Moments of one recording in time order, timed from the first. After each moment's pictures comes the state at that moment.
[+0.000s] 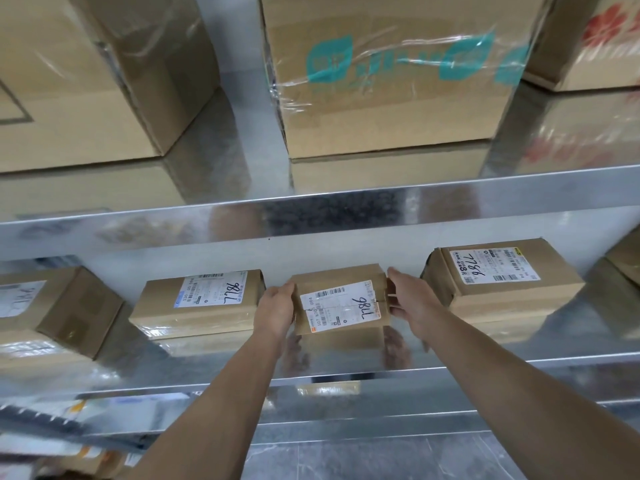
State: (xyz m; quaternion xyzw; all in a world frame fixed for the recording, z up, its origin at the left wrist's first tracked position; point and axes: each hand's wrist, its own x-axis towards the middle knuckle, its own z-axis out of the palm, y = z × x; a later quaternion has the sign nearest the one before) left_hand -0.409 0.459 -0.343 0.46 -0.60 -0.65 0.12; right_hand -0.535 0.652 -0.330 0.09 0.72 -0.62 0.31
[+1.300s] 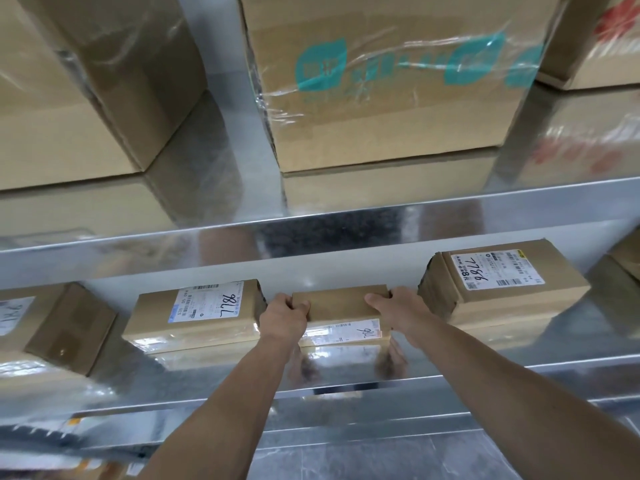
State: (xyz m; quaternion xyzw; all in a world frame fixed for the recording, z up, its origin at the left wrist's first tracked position) left_hand -0.427 0.462 -0.349 0.47 -0.74 -0.48 0.05; right_hand -0.529 0.643 -0.331 -0.01 0.86 -0.42 0.28
